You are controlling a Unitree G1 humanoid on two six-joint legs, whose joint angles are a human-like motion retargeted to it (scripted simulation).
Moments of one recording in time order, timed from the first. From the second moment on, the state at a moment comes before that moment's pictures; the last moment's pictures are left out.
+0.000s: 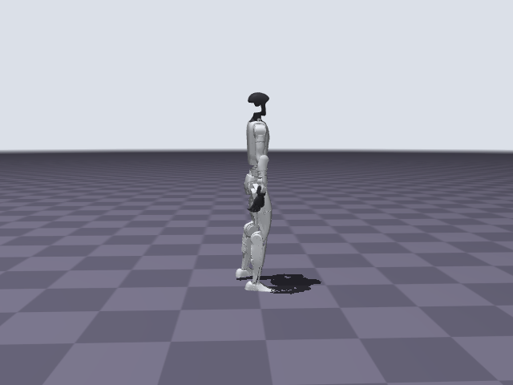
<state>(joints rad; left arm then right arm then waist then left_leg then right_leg) -0.14 0.06 0.02 1.66 0.26 0.07 -0.10 -0.01 -0.22 0.04 1.54 -0.54 0.13 0.37 -0.09 0.05 -0.15 -0.17 0.11 0.25 0.17 -0.14 -0.12 -0.16 -0.13 -0.37 0.08 0.01 0.05</state>
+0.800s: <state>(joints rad) -0.27 0.29 0.06 1.68 0.24 0.09 -0.07 -0.11 -0.25 0.16 1.45 -0.59 0.08 0.25 -0.09 0.00 0.06 -0.21 0.23 0.47 0.23 -0.20 -0.11 -0.24 -0.21 -0.39 0.17 0.07 0.10</state>
